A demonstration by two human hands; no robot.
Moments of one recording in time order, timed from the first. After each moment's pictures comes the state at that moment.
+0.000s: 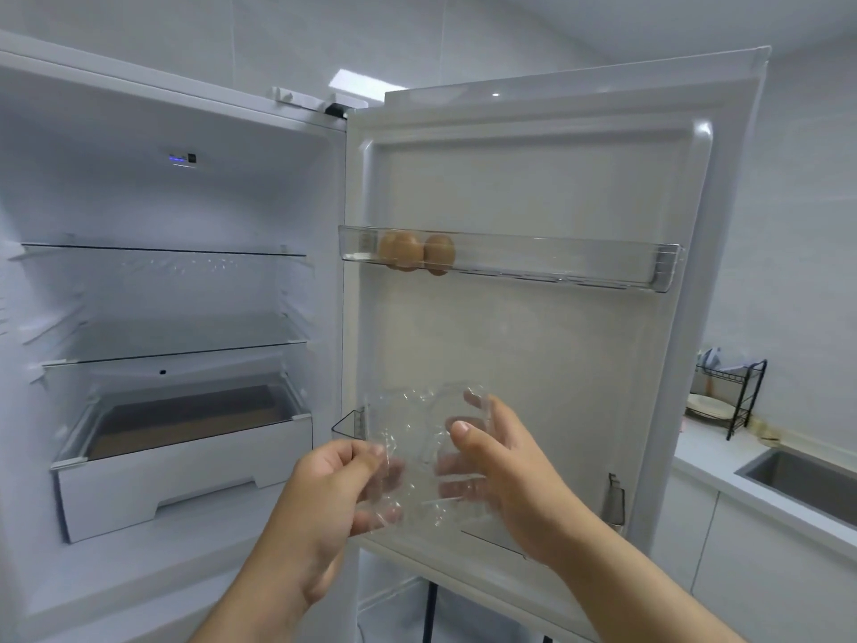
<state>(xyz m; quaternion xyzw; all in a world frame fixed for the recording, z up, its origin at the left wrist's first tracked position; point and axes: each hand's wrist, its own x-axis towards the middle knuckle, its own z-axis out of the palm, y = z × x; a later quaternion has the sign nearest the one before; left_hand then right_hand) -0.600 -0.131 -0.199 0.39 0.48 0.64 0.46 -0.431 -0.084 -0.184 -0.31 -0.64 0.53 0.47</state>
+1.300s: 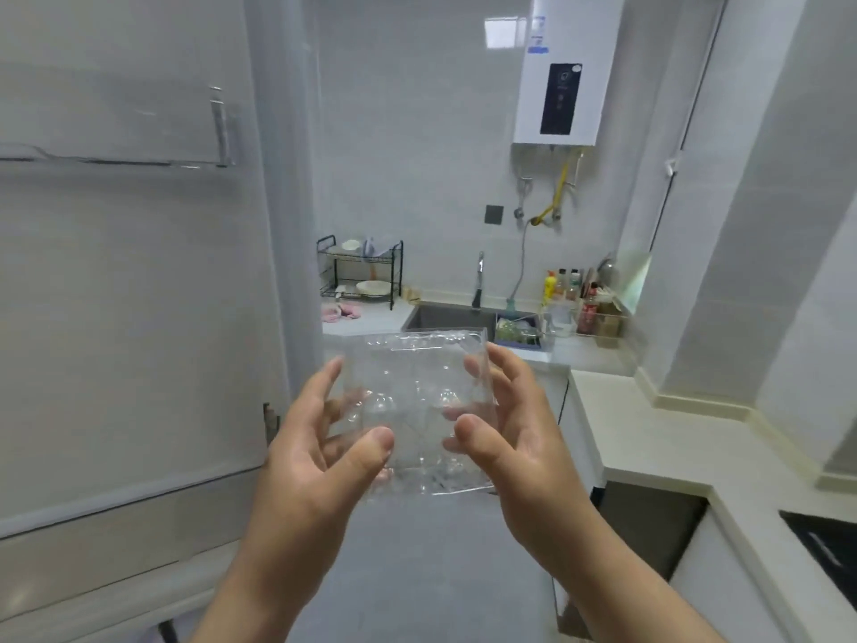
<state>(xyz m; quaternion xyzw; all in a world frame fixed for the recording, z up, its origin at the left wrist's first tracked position) -0.376 -0.088 -0.242 0.62 0.18 0.48 0.60 -0.225 -0.191 -0.232 -0.56 -0.51 0.15 0.64</state>
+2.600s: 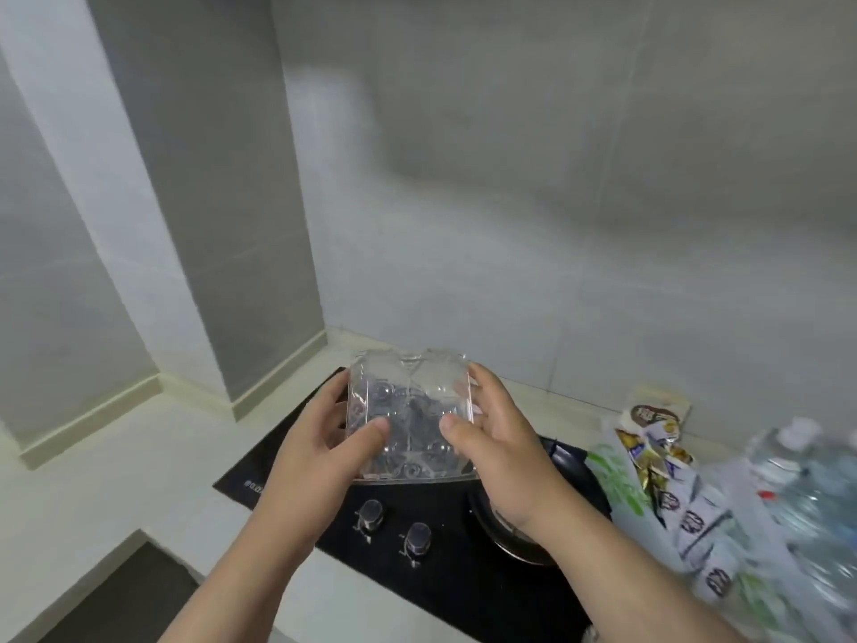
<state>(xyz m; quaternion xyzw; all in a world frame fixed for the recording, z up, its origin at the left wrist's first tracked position) 0.181 -0.516 -0.301 0.72 -0.19 -0.09 0.67 0.118 -0.688 -0.306 -0.77 0.10 -0.11 0.63</state>
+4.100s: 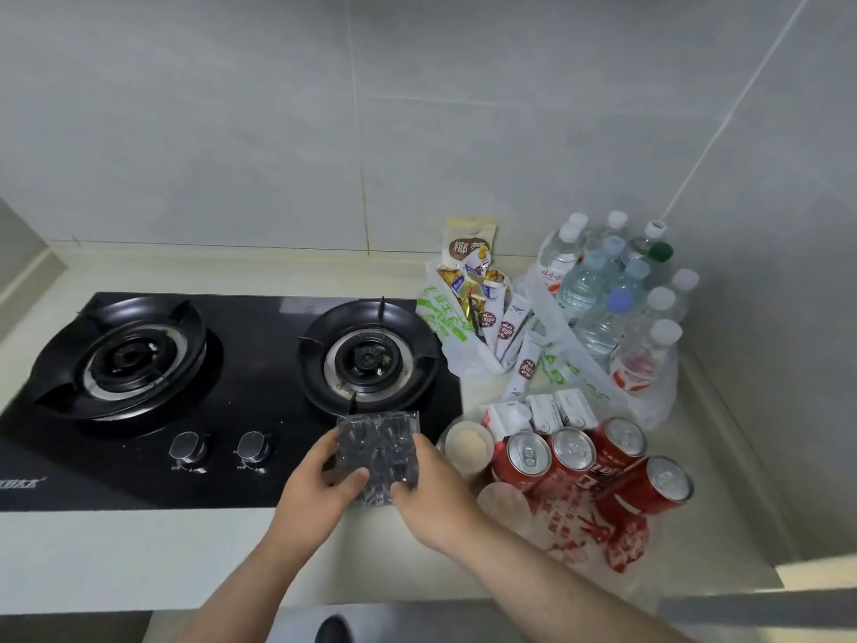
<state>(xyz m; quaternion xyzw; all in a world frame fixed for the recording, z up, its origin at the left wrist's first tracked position) 0.124 -0.629 -0.523 0.74 -0.23 -0.38 0.50 -0.001 -0.738 -0.519 -0.79 0.39 -0.06 0.48</state>
